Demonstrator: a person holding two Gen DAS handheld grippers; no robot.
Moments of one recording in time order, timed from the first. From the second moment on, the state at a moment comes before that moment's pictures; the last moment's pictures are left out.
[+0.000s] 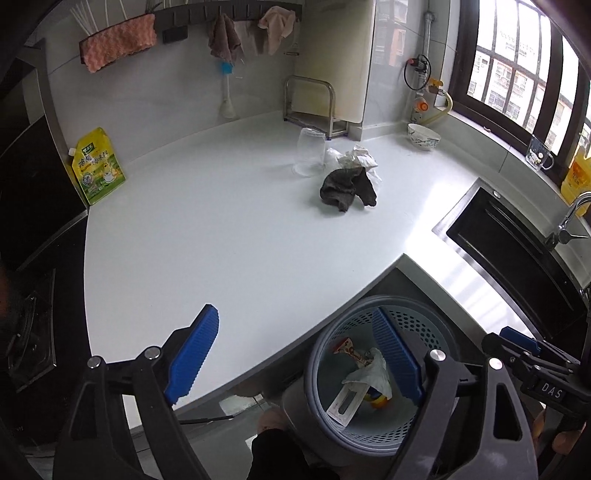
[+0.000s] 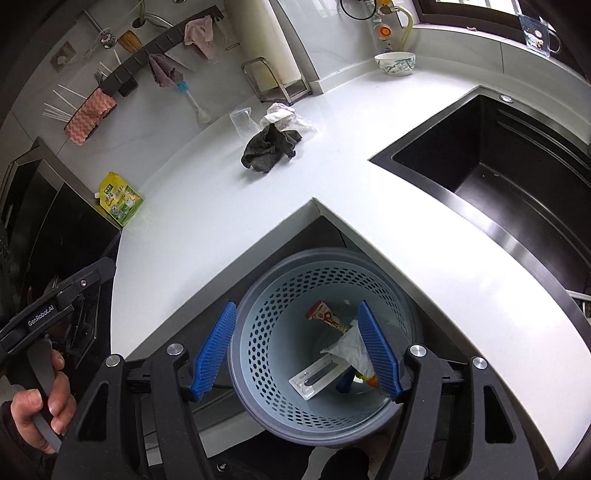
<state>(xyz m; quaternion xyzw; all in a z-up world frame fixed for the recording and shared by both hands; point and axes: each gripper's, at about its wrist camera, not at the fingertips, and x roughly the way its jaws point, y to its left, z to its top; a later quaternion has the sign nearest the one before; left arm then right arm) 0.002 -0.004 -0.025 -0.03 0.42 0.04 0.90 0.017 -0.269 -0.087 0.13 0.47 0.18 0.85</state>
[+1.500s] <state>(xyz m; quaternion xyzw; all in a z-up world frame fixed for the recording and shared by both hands) 0.301 0.110 -0.080 0.01 0.44 -0.07 0.90 0.274 -0.116 -0.118 0.16 0.46 0.05 0.87</state>
